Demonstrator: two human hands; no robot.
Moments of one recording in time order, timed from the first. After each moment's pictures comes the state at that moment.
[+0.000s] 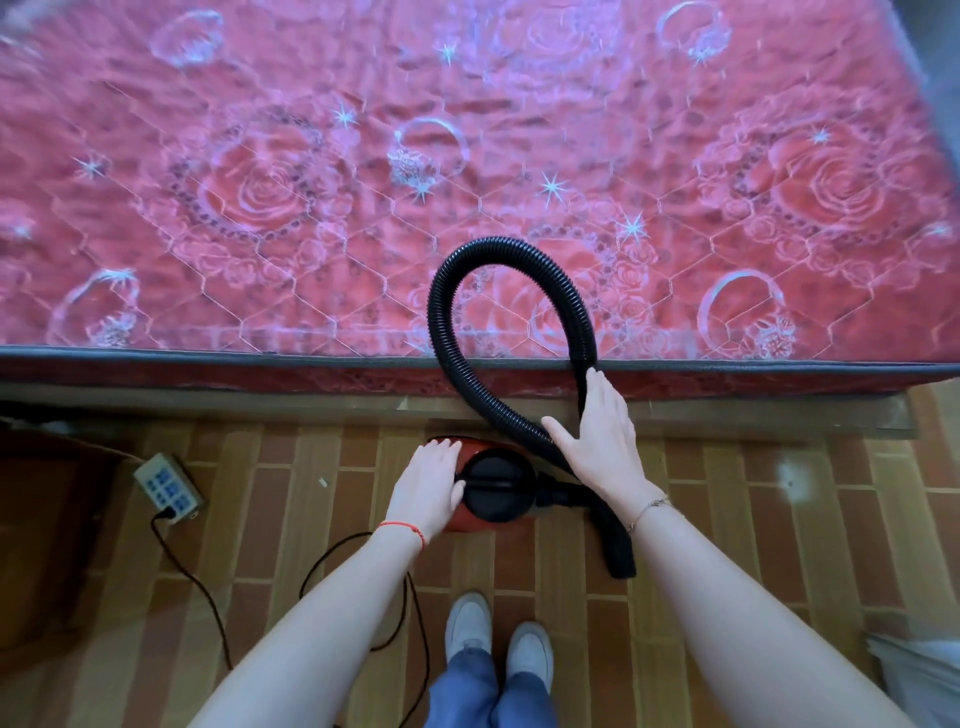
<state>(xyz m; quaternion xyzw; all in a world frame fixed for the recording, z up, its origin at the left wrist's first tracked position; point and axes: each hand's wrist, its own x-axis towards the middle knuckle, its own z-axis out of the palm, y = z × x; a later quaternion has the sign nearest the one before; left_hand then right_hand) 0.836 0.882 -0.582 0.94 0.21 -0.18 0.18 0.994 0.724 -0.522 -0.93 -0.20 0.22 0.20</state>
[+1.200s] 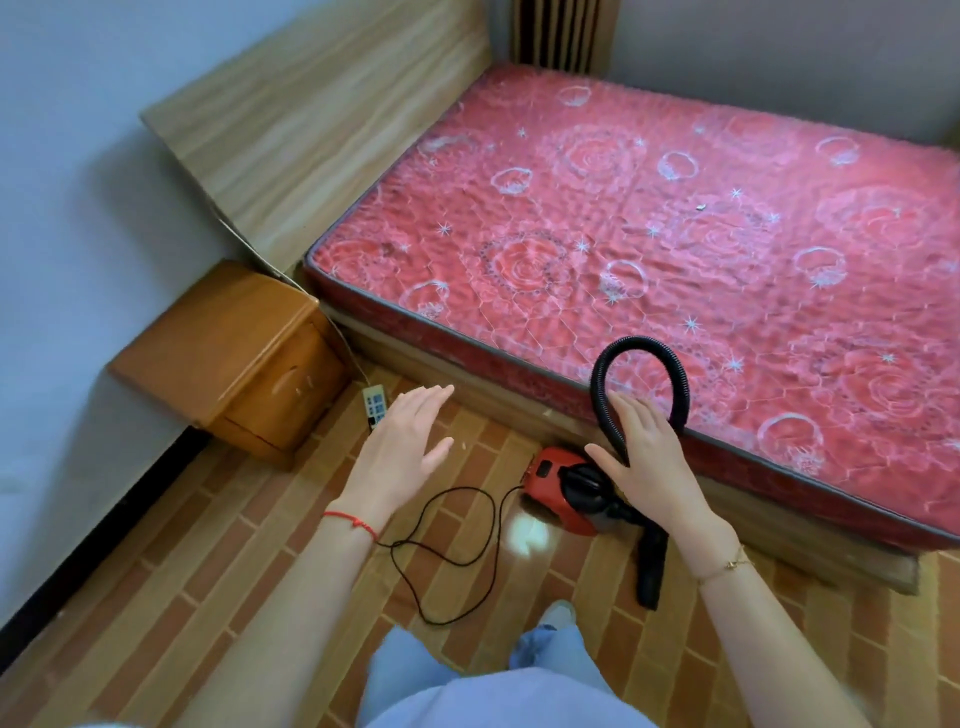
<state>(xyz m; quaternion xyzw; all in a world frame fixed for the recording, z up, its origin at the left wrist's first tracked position) 0.524 0.851 -0.124 0.90 0.39 0.09 0.16 0.782 0.693 -0.152 -0.82 -0.52 0.13 0.18</state>
